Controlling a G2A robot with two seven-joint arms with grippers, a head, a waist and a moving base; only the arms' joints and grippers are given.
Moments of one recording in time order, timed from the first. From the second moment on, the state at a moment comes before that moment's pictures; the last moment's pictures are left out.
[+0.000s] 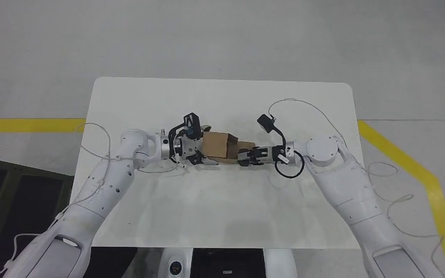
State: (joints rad) left arm 0.81 -1.08 -0.91 -1.15 1.15 -1.01 0.00; right arm -0.84 -1.20 1.00 -1.20 0.12 -0.08 1.15
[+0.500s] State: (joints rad) left arm 0.81 -1.08 -0.90 -1.15 1.12 -1.01 -0.02; right arm -0.74 -1.24 0.93 -1.08 0.16 -0.13 1.17
